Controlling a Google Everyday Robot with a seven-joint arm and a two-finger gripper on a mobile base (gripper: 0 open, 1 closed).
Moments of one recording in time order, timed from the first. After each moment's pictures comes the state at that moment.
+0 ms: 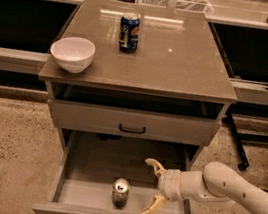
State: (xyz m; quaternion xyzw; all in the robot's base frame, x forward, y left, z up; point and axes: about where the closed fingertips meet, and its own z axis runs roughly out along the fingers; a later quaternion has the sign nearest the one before) arm 0.457 -0.069 0.521 -0.60 0.63 0.32 0.38
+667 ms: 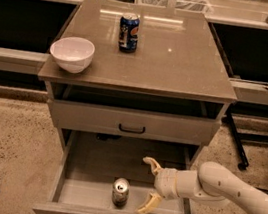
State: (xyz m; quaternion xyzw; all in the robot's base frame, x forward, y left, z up) arm 0.466 -0.059 0.513 -0.60 0.63 0.31 0.39
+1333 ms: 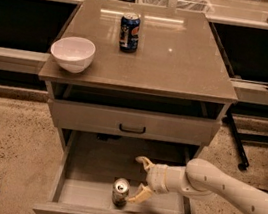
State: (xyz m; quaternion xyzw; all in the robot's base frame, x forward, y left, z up) arm 0.498 -0.042 0.480 -0.60 0.65 0.27 0.39
